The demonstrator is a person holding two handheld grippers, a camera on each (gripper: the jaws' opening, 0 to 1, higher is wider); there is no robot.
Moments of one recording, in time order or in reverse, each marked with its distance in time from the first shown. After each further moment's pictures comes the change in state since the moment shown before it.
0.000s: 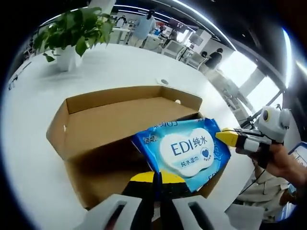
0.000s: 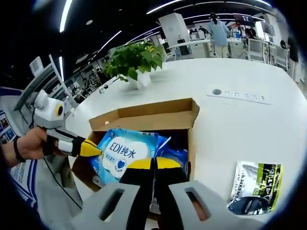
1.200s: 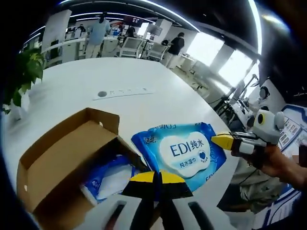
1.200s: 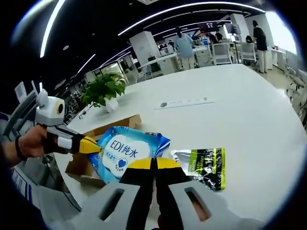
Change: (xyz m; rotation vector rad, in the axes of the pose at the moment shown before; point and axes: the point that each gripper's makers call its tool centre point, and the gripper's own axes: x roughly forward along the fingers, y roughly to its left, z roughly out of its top) left arm 0.061 -0.165 0.031 0.280 0.066 -0.188; right arm -0.145 -0.112 -0.016 0.161 -0.177 -0.208
